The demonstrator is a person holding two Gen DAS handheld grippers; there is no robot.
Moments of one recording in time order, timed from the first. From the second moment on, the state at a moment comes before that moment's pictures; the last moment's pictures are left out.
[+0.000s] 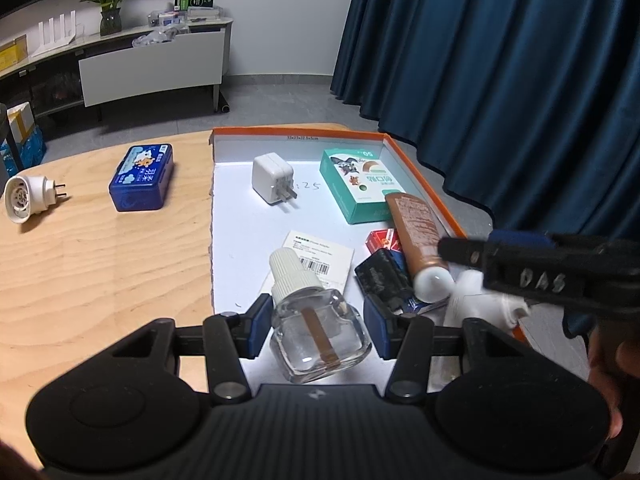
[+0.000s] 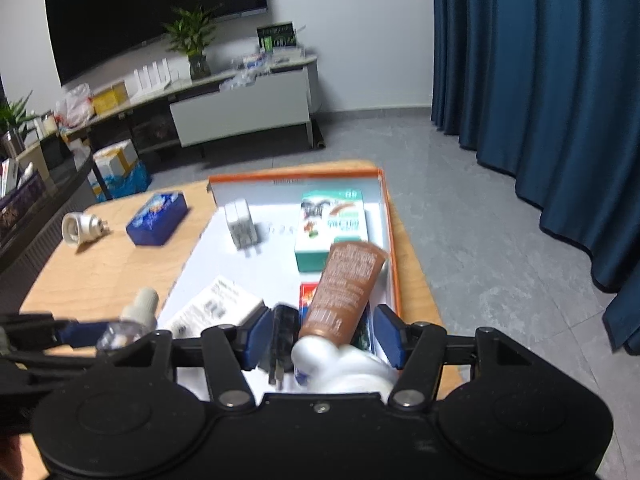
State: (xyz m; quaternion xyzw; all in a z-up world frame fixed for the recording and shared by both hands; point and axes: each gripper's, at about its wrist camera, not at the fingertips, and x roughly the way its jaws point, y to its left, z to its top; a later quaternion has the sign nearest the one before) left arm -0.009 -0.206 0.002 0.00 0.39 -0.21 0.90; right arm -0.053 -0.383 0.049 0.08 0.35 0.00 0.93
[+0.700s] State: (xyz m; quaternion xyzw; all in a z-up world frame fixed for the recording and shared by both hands) left arm 0.010 -0.186 -0.003 -0.02 0.39 -0.19 0.90; right arm -0.046 -0.373 0.065 0.10 0.31 0.01 0.94
